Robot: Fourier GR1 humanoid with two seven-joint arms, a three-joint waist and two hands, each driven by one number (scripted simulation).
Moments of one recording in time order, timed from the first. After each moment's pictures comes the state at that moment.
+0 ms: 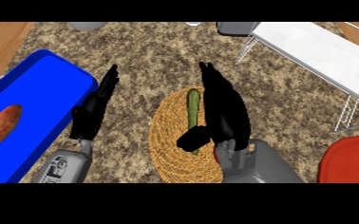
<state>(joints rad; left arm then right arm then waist) -0.19 0.19 -0.17 -1.42 -0.01 0.12 0.02 -0.52 -0.06 0.55 -1.71 0.67 0.04 1.15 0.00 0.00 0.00</state>
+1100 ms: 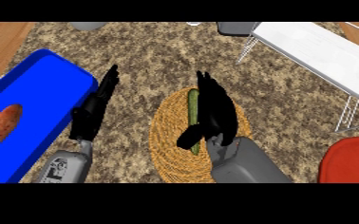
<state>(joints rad) -0.18 0.17 -0.14 -1.44 -0.04 0.09 0.03 -0.49 -0.01 0.55 -1.55 0.72 0.02 1.11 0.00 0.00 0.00</state>
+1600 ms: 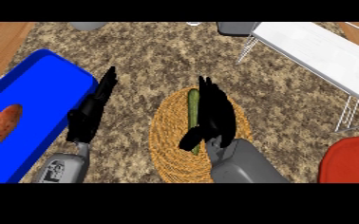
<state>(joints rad) -0.16 0.16 -0.12 -1.46 -0.05 0.06 0.03 -0.46 -0.01 0.57 -1.50 0.74 0.00 1.11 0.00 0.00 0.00</state>
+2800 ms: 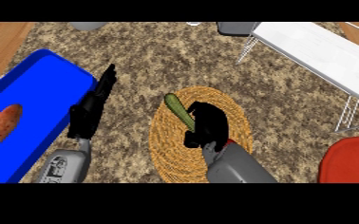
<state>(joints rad) -0.19 0.13 -0.07 -1.42 -0.10 0.03 0.02 -0.43 -0.01 0.63 -1.32 0.70 -0.07 1.04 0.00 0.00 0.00</state>
